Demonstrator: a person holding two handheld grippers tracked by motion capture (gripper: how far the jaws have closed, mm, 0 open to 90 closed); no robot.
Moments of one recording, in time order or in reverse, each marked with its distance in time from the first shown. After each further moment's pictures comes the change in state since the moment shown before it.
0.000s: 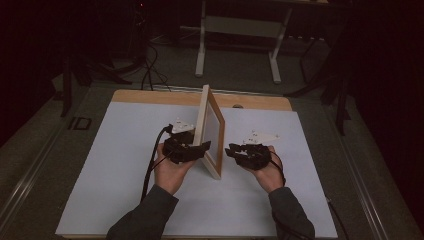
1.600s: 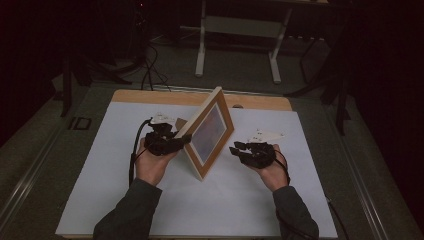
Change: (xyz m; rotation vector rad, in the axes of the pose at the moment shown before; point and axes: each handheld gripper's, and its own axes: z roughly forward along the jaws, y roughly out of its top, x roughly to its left) left arm 0.047 0.003 -0.020 0.023 -0.018 -0.029; right arm -0.009 0.000 -0.009 0.007 -0.029 -0.006
